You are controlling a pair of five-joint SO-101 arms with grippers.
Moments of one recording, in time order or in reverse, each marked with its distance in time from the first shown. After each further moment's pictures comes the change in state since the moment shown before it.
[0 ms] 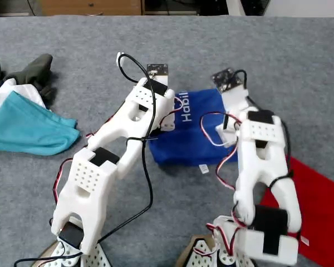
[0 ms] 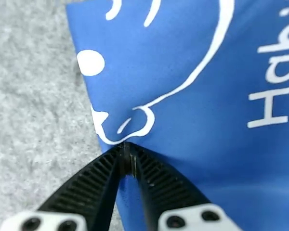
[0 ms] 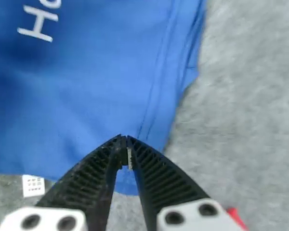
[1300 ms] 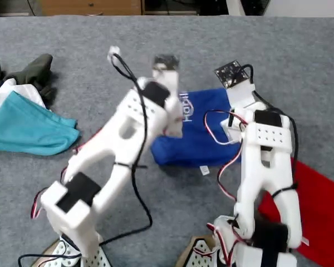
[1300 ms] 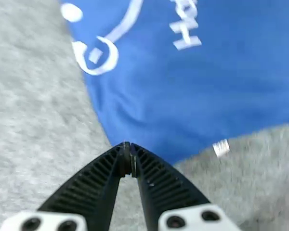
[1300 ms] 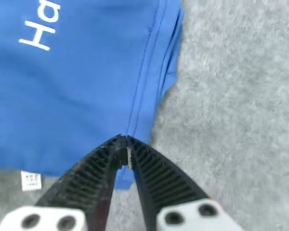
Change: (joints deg) left arm 7.9 -30.6 18.4 3.7 -0.2; right arm 1.0 -7.2 -2.6 5.0 1.3
